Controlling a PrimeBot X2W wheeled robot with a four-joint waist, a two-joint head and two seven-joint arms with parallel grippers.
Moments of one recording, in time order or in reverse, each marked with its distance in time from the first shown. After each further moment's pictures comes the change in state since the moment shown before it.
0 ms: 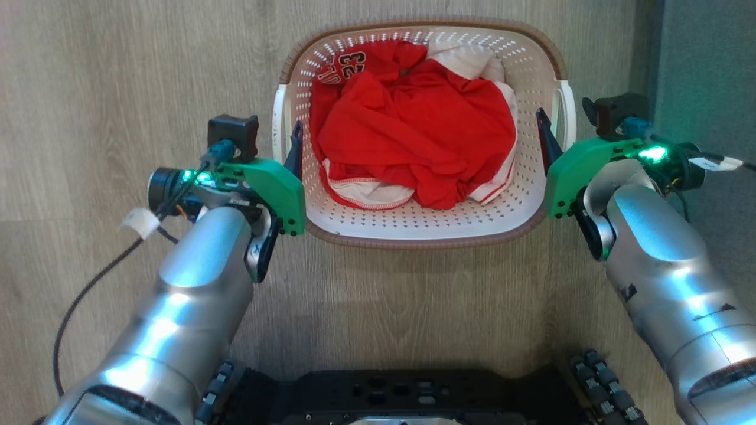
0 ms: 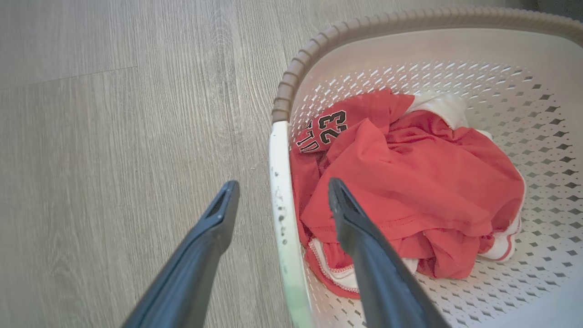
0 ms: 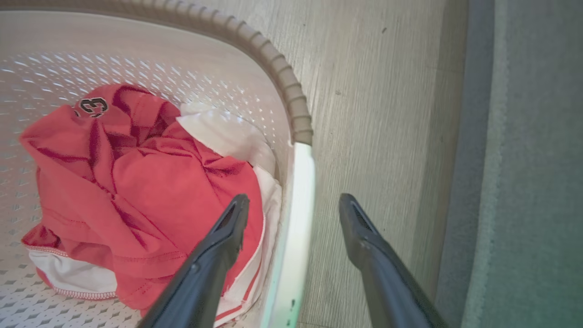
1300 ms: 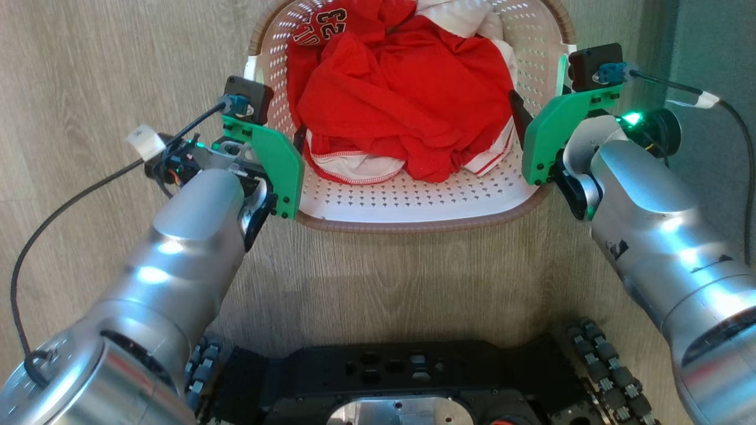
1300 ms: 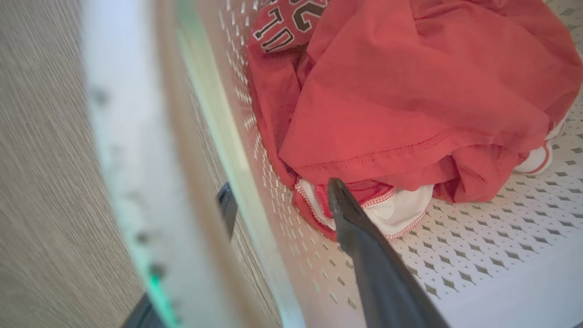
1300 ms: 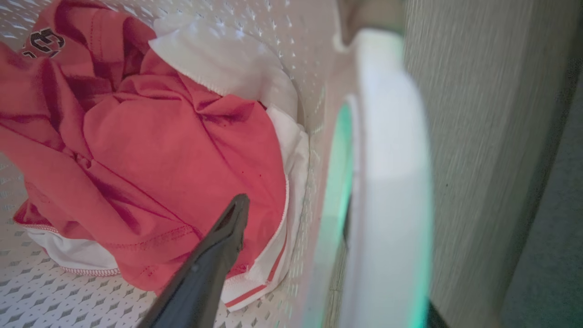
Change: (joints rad) left arm -0.206 -0.001 -0.351 0.223 -0.260 -0.098 0.171; right arm -0.178 0.012 0.287 0.094 0.332 0.000 0.164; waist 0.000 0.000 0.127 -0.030
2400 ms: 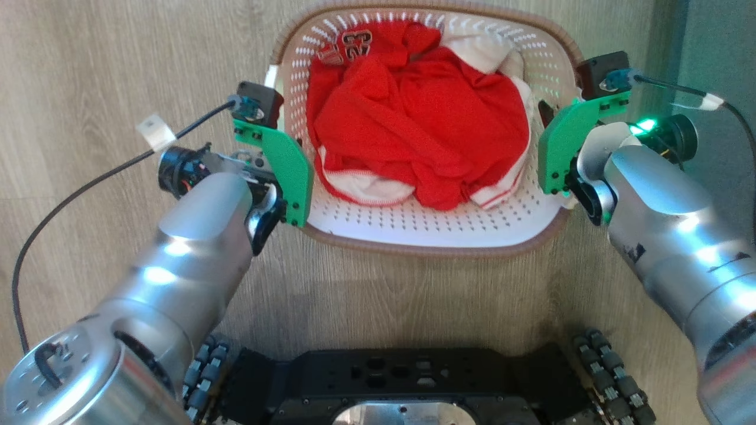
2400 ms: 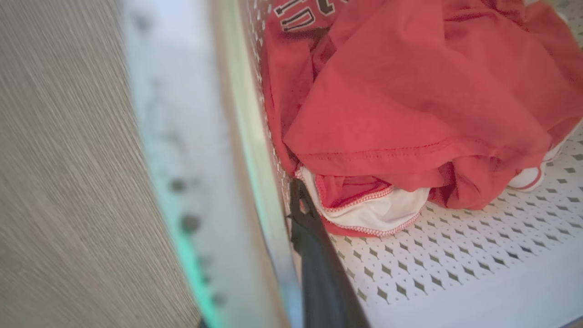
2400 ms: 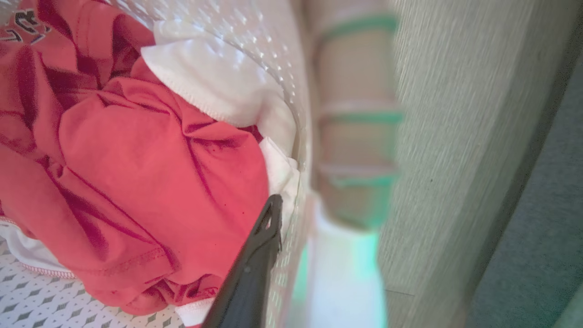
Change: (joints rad) left arm -0.013 0.003 -0.150 -0.024 -0.197 -0.014 0.093; right arm -0.019 -0.060 0.208 0.011 0.147 0.000 0.014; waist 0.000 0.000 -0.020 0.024
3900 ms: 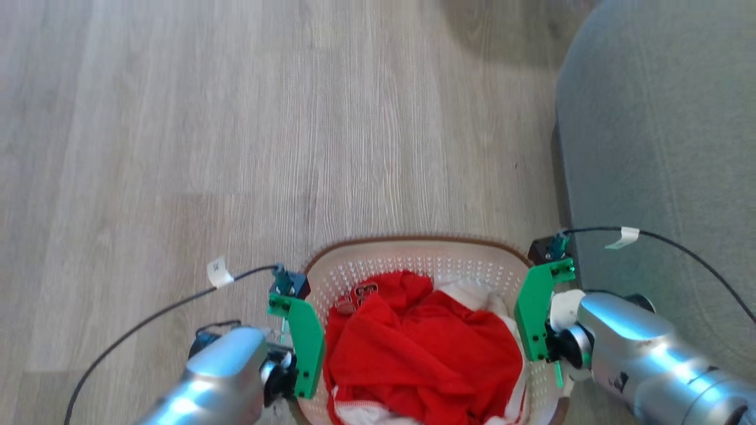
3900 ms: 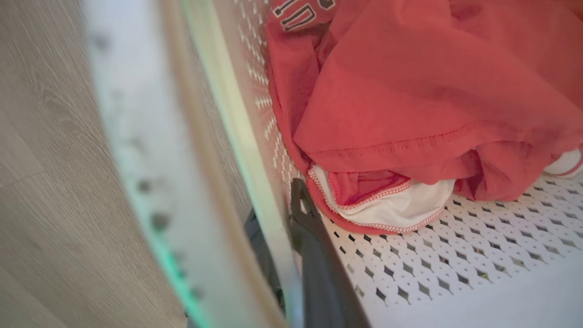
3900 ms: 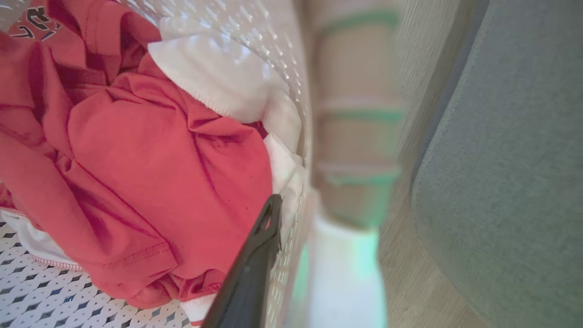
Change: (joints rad) left arm 0.356 0.017 -0.162 -0.038 -0.157 -0.040 0.370; right arm 0.297 -0.042 0.360 -0.116 0.352 -0.017 0.414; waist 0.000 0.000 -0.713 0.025
